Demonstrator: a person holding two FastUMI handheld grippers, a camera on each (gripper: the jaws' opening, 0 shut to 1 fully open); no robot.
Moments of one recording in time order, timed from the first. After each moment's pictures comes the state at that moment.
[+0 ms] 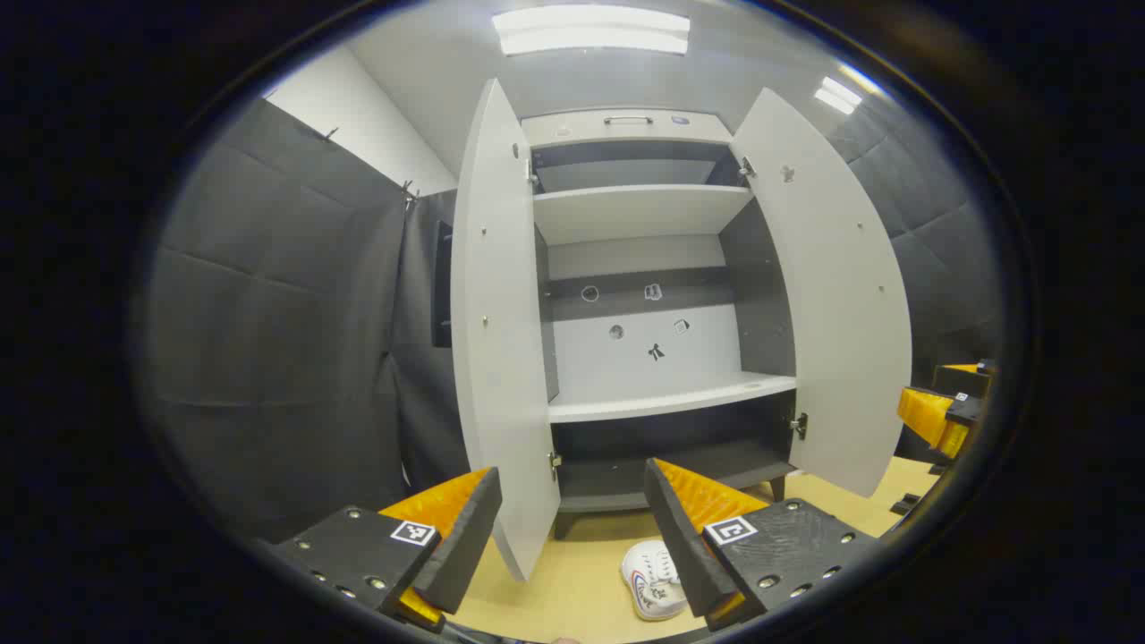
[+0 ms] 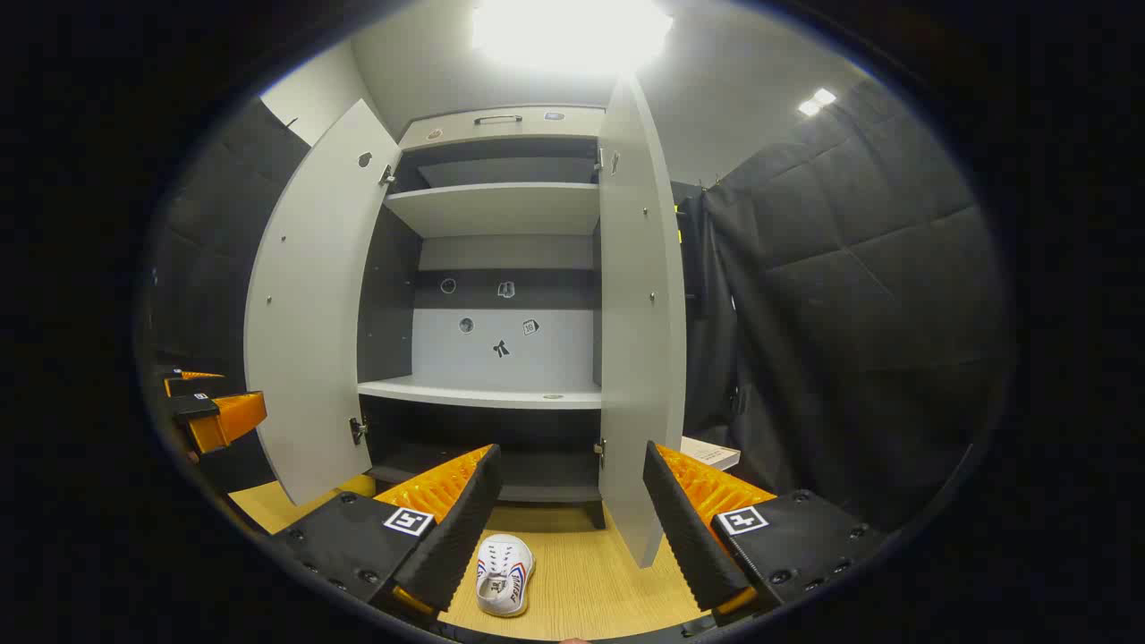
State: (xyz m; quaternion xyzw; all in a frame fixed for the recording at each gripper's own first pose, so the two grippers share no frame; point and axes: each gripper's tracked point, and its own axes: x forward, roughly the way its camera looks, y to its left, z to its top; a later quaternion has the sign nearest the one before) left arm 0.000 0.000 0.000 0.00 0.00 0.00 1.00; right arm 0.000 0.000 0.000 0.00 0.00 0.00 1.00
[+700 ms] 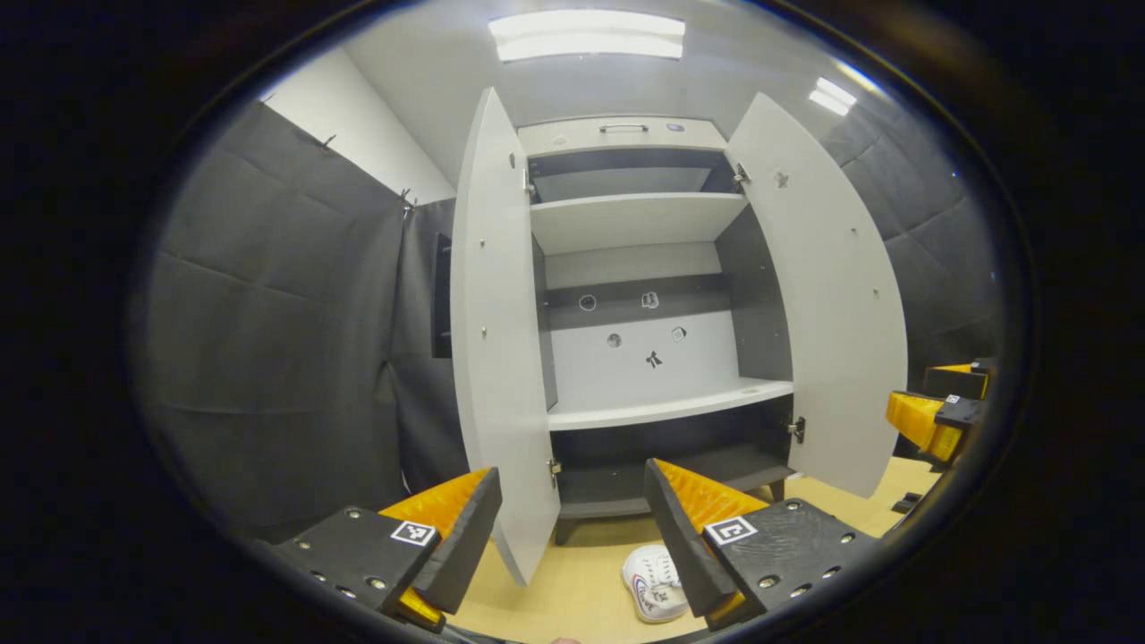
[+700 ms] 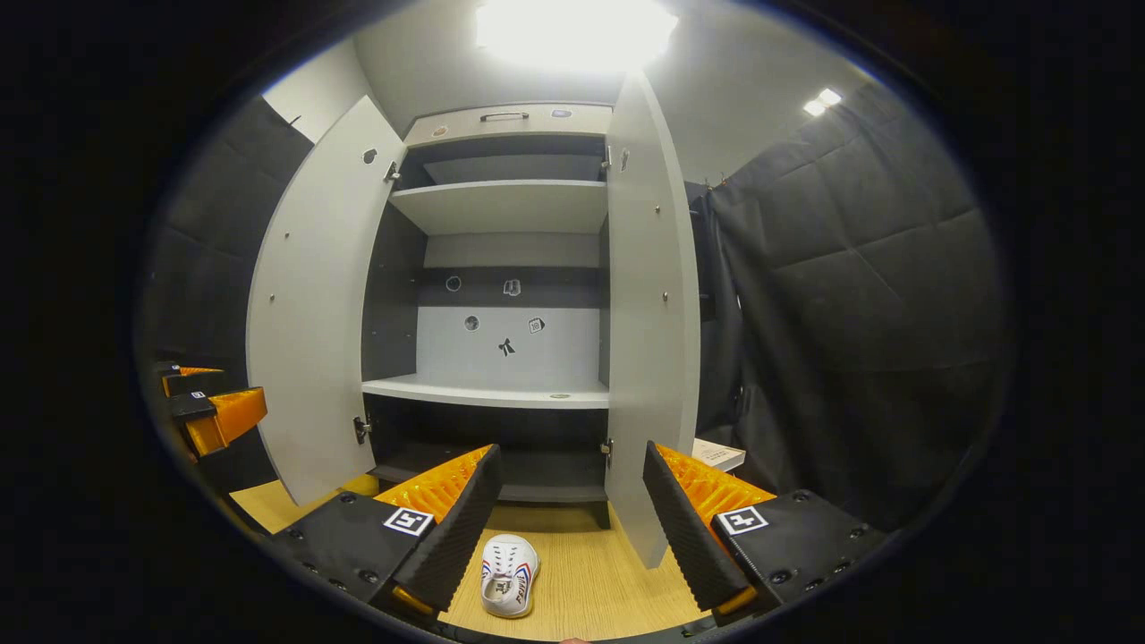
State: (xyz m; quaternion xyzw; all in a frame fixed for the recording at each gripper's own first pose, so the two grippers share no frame) left arm -0.001 -0.003 0.007 0.00 -0.01 0.00 1.00; right arm 0.007 0.013 0.002 -0.01 0.00 0.01 1.00
